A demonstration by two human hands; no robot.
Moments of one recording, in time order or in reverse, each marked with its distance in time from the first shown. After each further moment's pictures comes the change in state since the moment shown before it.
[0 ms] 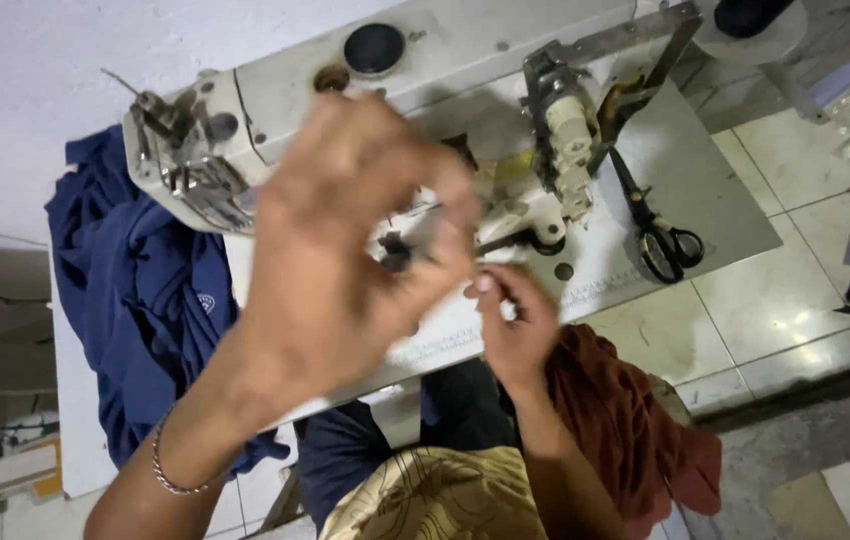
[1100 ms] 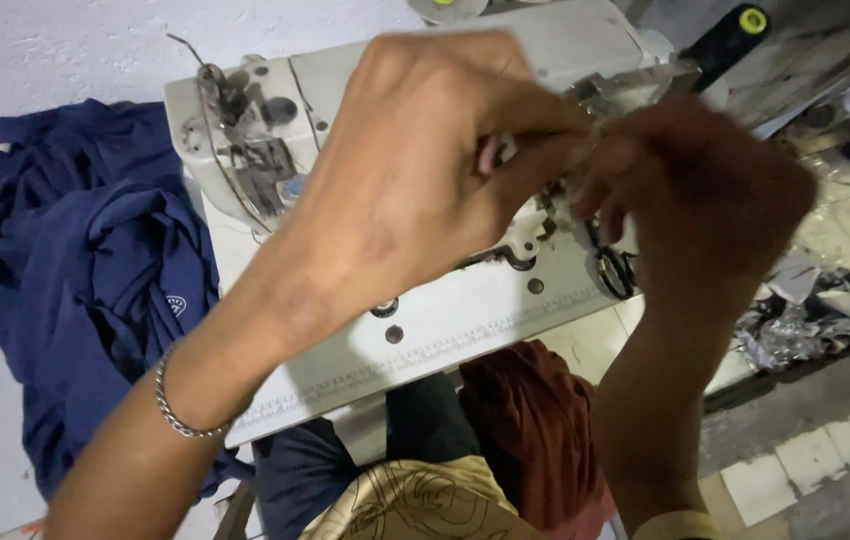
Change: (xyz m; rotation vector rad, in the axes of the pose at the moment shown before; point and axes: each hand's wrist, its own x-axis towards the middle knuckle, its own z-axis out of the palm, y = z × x) left_hand 0.025 -0.012 -0.035 -0.206 -0.032 0.120; right_hand 0.124 -0.194 -0.039 -0.036 -0.242 -0.408
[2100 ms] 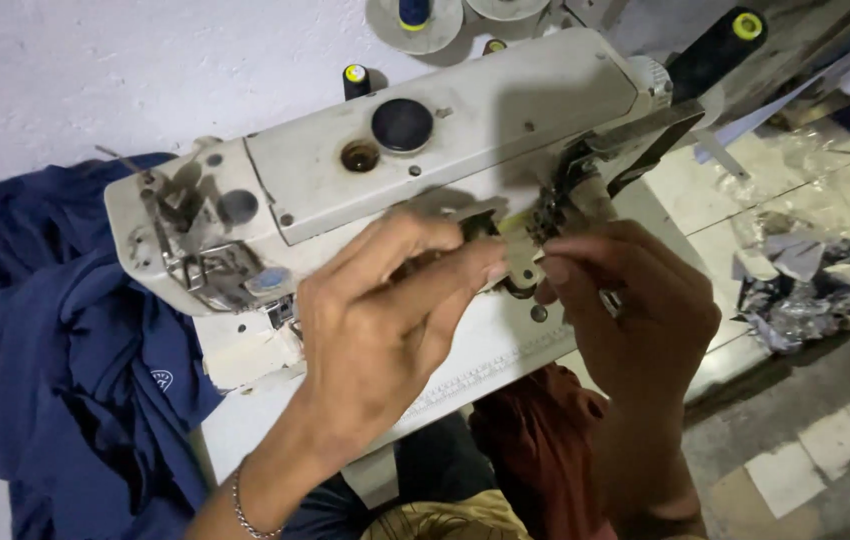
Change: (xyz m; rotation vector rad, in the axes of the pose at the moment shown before) left_hand -0.054 -0.038 0.052 0.103 0.236 -0.195; right_hand -0.026 0.036 0.016 -0.333 -0.022 0.053
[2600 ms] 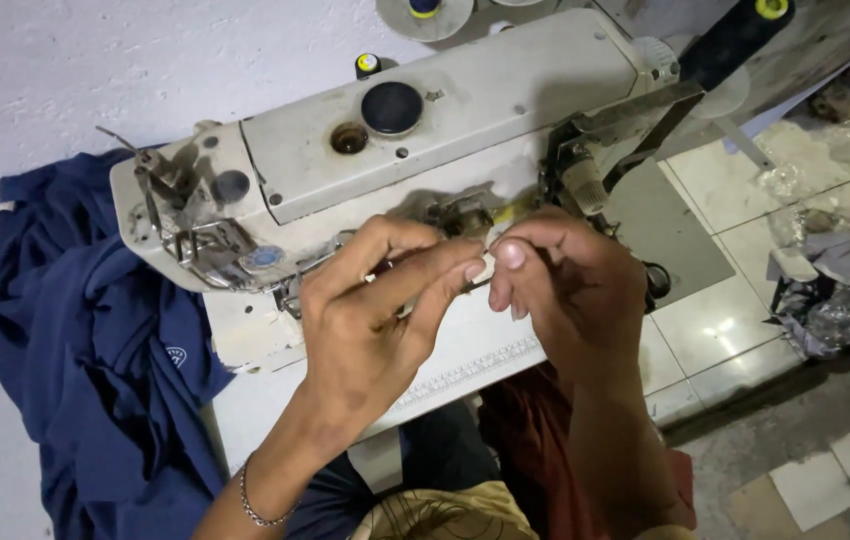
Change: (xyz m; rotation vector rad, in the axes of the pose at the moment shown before) left_hand -0.019 0.007 0.008 -0.035 0.017 -0.057; right_hand -0.004 -0.002 0.018 0.469 -0.068 0.266
